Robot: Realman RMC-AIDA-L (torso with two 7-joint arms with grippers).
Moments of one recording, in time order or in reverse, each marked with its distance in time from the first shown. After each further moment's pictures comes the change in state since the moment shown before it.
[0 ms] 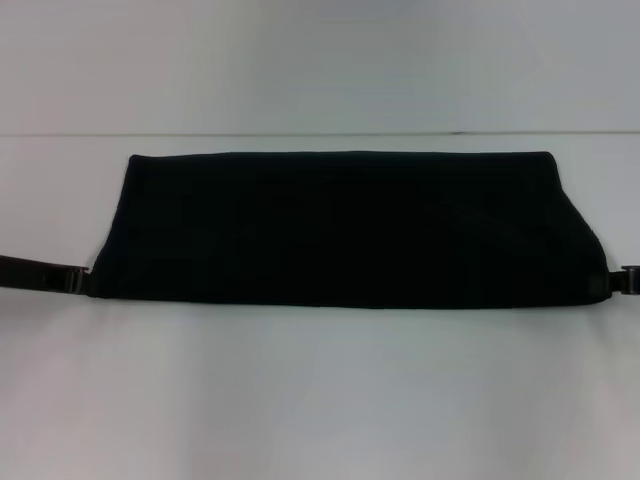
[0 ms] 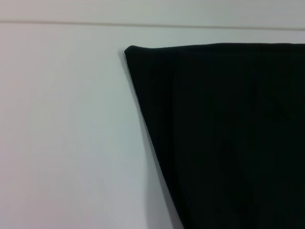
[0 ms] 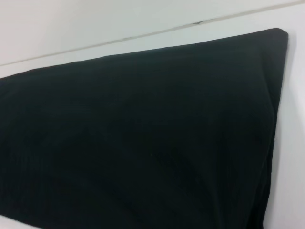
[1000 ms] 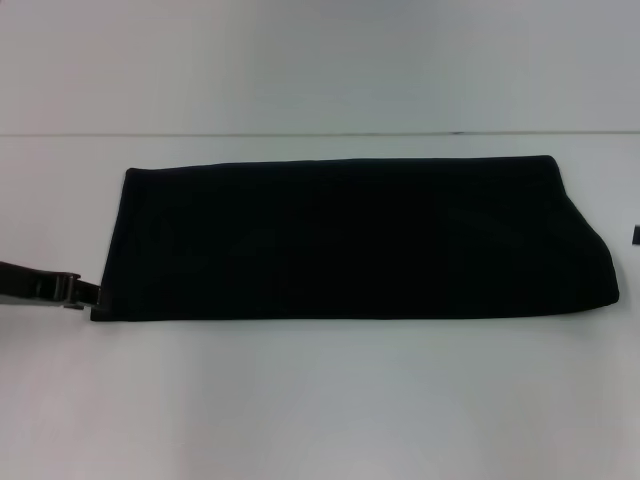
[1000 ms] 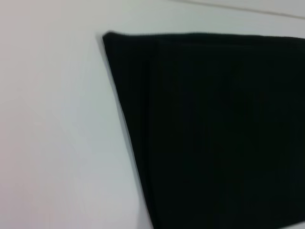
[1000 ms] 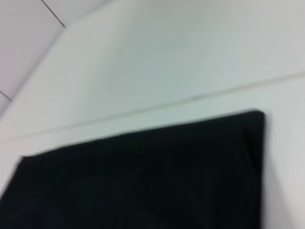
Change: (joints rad) left arm -0.003 0.026 -0.054 0.087 0.001 0.255 -0.070; right arm -0.069 0.003 0.238 -0.200 0.024 -0.233 -0.042
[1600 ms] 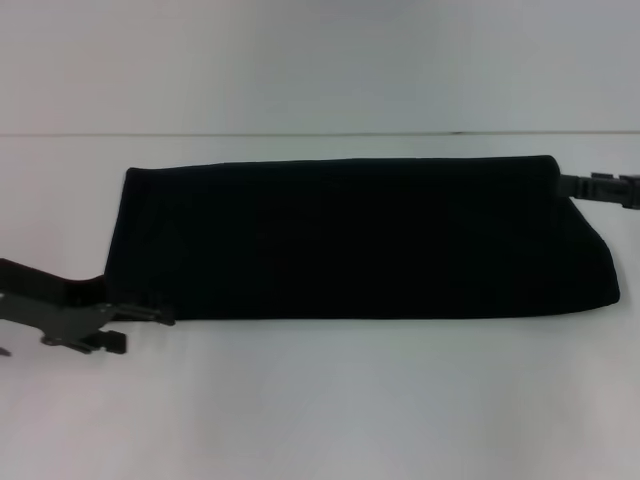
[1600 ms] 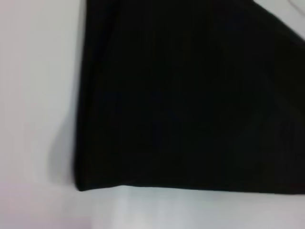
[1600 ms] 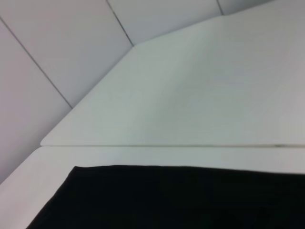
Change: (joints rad) left arm -0.103 0.057 -0.109 -0.195 0.003 0.183 -0.278; right arm 0.113 0.021 -0.006 0.099 0.081 0.032 -0.182
